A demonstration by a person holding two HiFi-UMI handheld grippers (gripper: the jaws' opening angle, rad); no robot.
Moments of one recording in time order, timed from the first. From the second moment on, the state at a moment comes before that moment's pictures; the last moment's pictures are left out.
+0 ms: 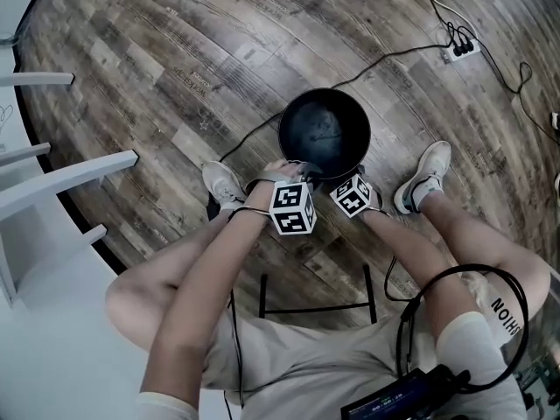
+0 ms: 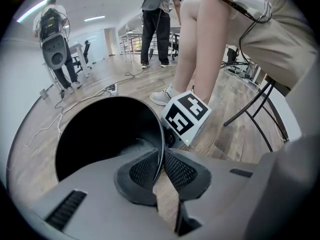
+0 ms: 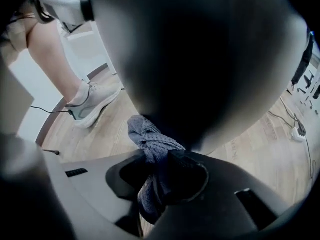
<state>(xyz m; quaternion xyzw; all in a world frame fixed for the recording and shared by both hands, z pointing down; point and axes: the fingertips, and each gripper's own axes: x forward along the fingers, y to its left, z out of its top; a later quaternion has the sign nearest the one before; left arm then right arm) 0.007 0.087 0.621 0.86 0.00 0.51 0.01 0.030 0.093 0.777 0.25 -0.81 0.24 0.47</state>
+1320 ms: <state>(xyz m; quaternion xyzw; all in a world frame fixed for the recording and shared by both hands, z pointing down) -0.043 0.064 0.640 0.80 0.00 0.59 -0.11 0.030 0.140 0.610 0.17 -0.86 0.30 0.38</state>
